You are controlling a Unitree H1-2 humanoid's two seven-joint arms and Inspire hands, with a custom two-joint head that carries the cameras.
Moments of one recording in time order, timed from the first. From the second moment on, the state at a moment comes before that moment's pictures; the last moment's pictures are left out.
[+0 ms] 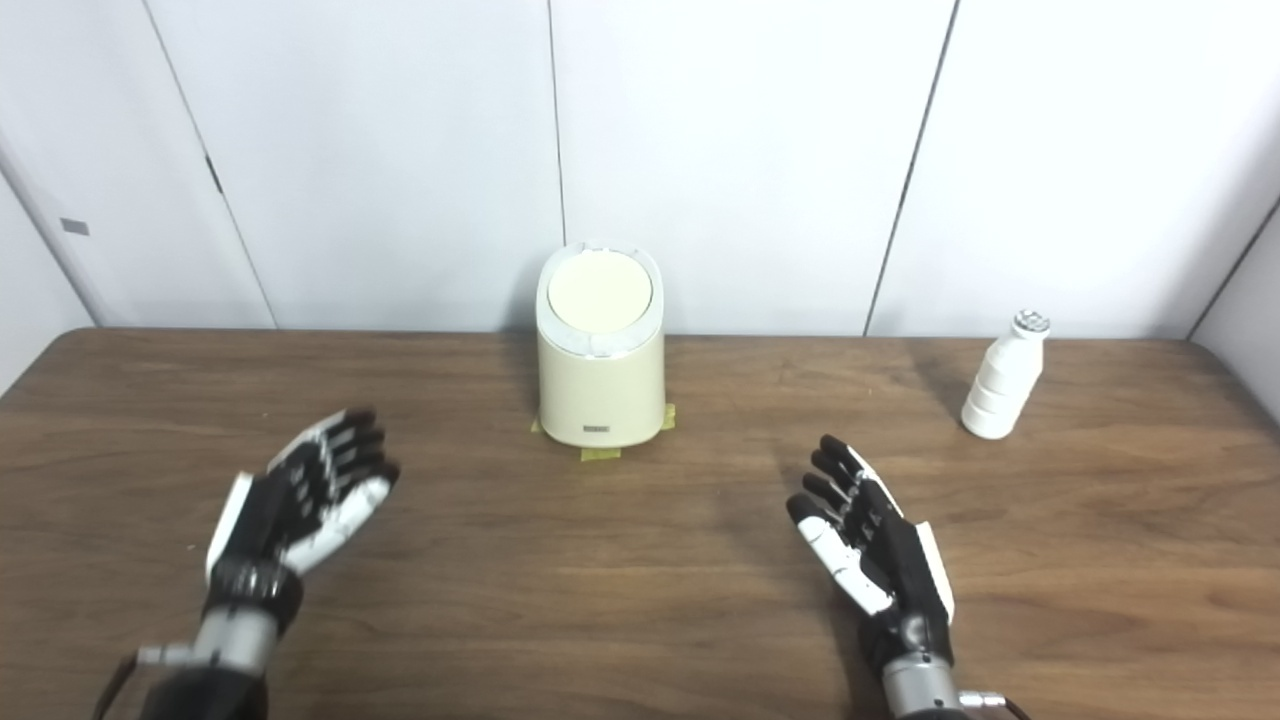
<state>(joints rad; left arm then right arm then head) -0.10 0.11 0.06 -0.34 0.08 0.31 -0.01 0.02 -0.04 -0.06 -0.10 0.06 0.04 0.00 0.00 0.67</state>
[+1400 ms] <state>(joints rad) -0.90 0.20 -0.25 0.24 0.47 0.47 -0.27 0.02 -0.03 -0.04 -0.10 0.02 0.04 -0.01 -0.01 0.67</state>
